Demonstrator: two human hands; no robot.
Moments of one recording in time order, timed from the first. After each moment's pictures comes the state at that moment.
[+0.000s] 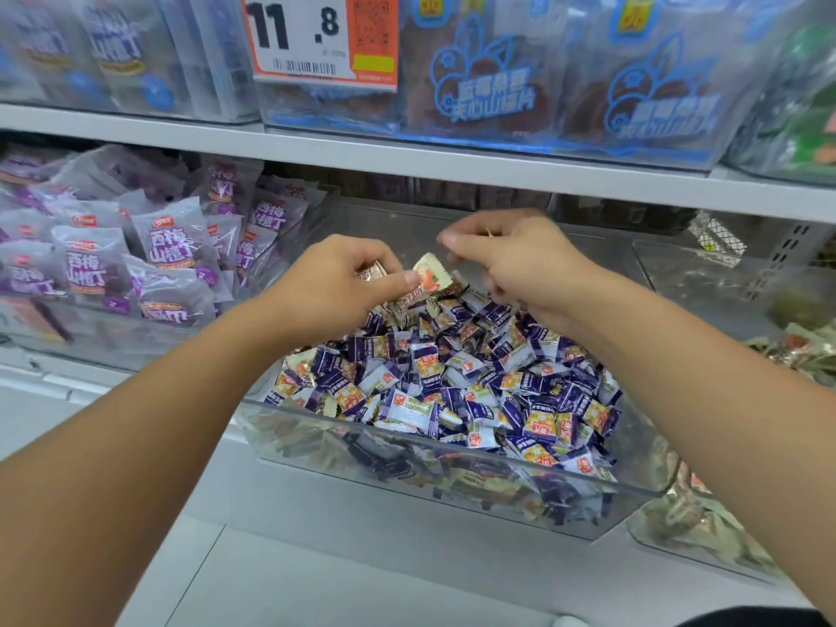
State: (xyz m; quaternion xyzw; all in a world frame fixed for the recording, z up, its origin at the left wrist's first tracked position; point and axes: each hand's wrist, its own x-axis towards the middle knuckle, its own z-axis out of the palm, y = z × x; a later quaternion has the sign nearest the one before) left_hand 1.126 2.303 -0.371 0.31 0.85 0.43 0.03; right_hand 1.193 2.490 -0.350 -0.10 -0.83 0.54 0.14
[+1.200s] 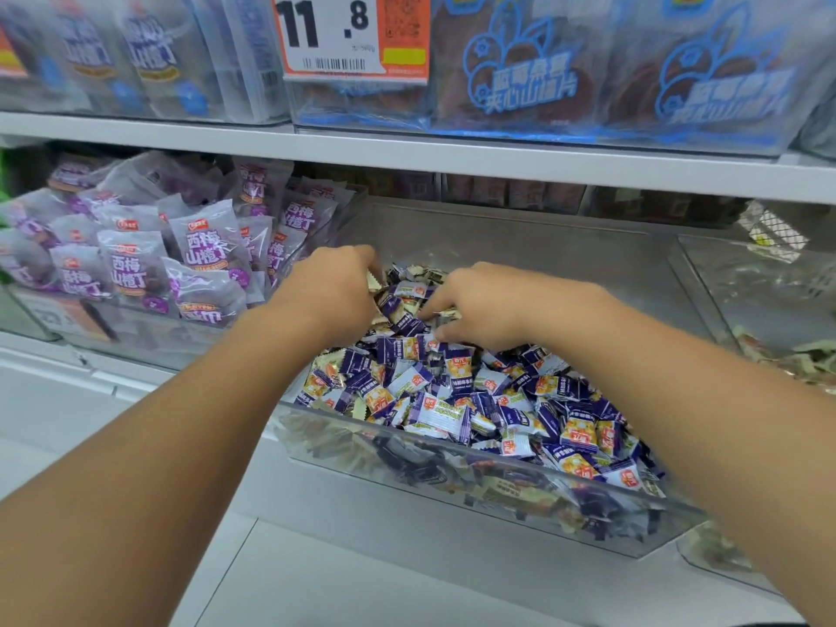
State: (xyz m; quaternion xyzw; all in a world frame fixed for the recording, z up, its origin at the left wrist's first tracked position) left_hand 1.104 2.292 -0.377 0.23 0.96 0.15 -0.06; right_hand 1.166 2.464 -0.362 0.06 -0.99 0.04 -0.09
